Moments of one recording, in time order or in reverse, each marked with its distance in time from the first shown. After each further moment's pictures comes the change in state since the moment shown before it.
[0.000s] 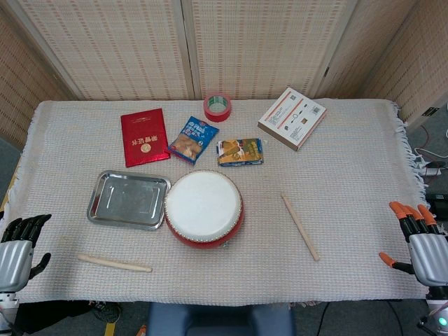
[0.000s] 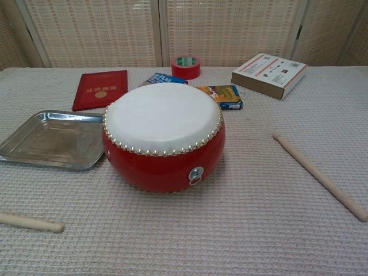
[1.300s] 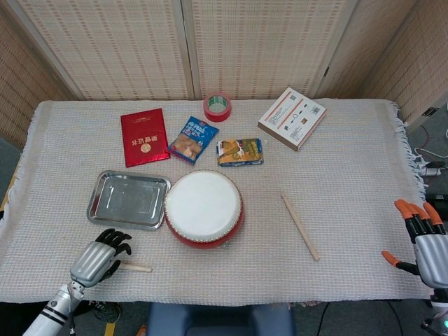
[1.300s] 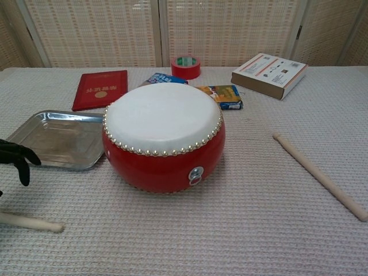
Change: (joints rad) left arm -0.216 -0.156 0.096 0.078 0.149 -0.356 -0.032; right arm -0.013 -0.006 0.005 0.038 -0.037 0.058 0.050
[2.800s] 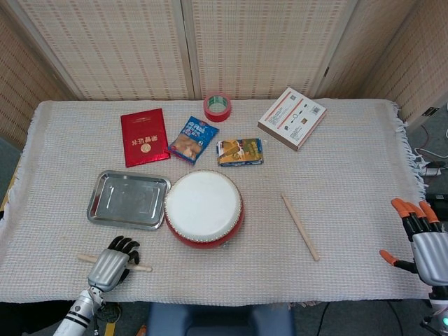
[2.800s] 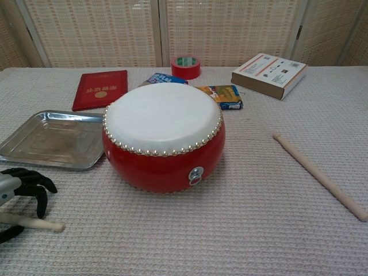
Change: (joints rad) left arm 0.026 -0.218 0.026 0.138 -0.115 0.023 0.156; right arm 0.015 0.003 -0.001 0.008 -0.007 -0.017 0.026
